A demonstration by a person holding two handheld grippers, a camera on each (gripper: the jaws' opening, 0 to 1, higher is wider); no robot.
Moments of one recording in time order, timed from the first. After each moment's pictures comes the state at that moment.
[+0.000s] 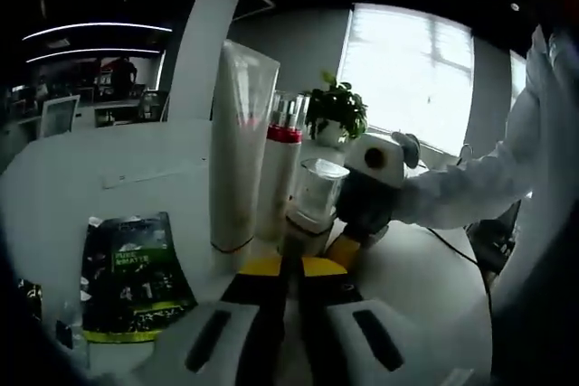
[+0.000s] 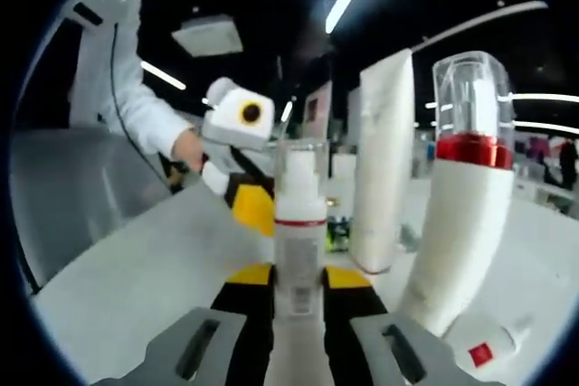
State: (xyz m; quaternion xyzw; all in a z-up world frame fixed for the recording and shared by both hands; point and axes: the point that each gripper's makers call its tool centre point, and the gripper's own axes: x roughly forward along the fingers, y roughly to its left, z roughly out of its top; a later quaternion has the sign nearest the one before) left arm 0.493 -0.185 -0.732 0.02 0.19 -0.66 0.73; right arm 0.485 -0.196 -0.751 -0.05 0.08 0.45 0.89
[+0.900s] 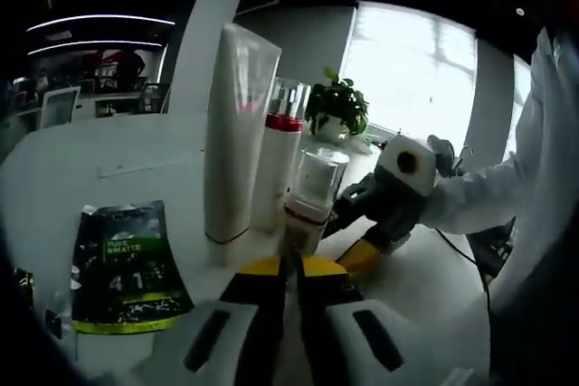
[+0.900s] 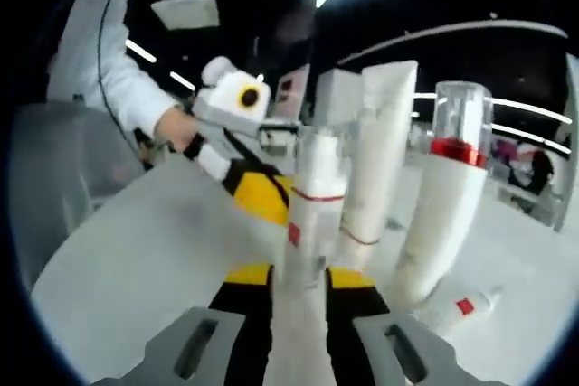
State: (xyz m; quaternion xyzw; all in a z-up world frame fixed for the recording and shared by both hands) left arm 0.483 -0.190 -0.740 0.02 0.21 -0.66 0.73; right arm 0.455 -0.204 -0.765 -0.11 0.11 0.35 0.92
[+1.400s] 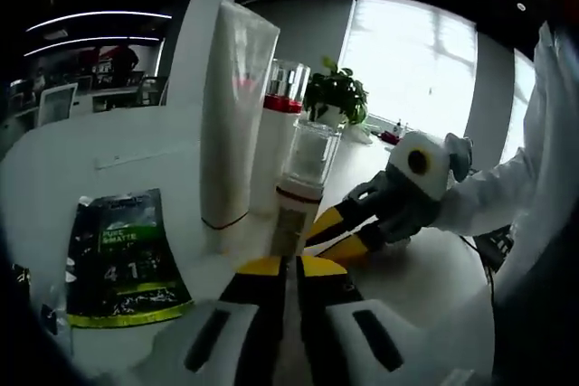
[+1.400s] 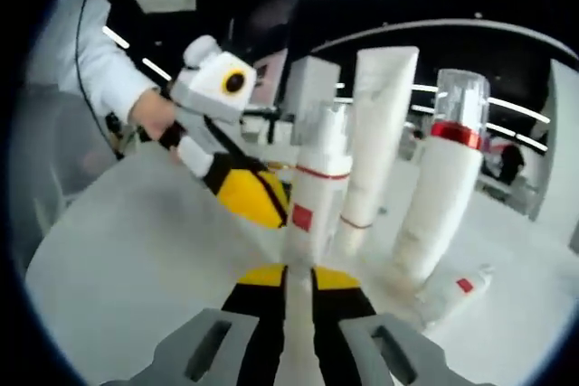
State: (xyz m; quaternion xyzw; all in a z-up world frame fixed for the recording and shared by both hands) left arm 0.480 -0.190 -0.753 0.03 0.22 -0.66 0.72; right arm 0.464 -0.207 -0.771 -0.12 0.13 0.27 0.95
